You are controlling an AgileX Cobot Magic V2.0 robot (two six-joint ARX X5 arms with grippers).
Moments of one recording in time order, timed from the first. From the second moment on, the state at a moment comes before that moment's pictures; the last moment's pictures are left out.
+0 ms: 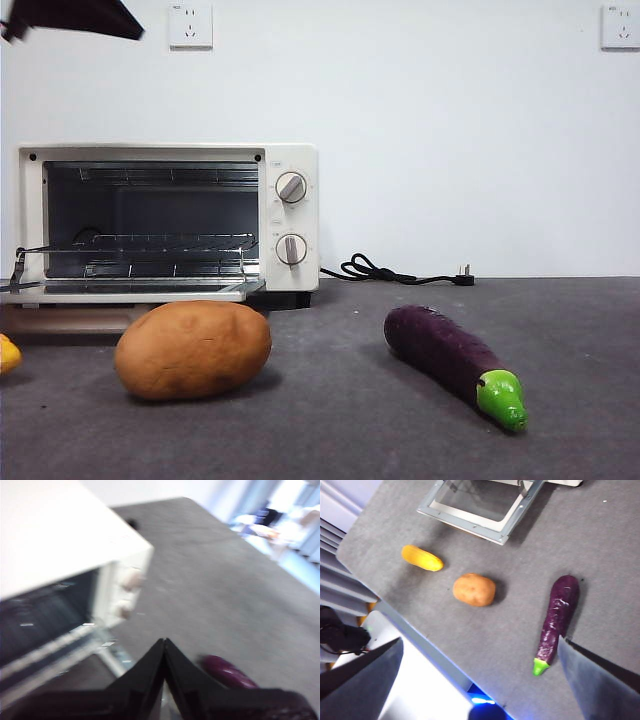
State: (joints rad) left arm -0.01 1.33 1.30 -0.55 0.73 0.12; right arm 0.33 1.06 1.30 -1.10 -0.53 0.01
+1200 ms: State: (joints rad) left arm -0.01 0.83 1.30 -0.81 0.19 0.08; right arm 0.42 1.44 1.30 -1.12 -0.35 0.00
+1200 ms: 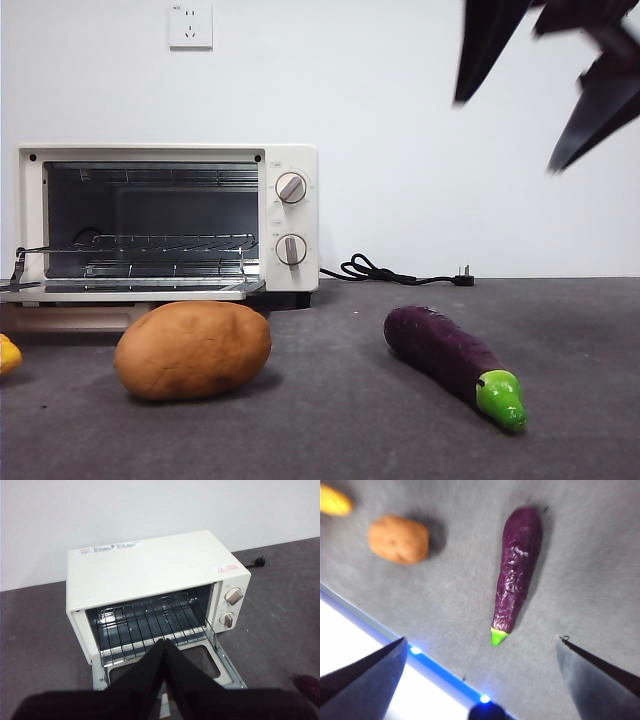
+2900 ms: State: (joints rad) left arm -0.01 0.80 1.30 -0.84 0.19 0.08; right arm 0.62 1.72 1.14 -0.88 -0.12 0.21
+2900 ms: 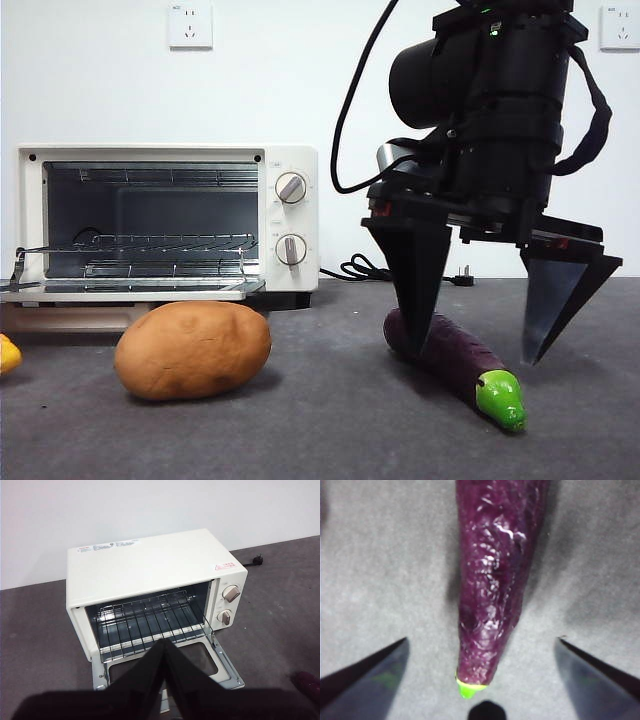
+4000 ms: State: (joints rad) left arm -0.01 0.83 1.30 -0.83 0.19 0.08; right arm 0.70 1.54 1.13 -0.79 -0.20 0.26
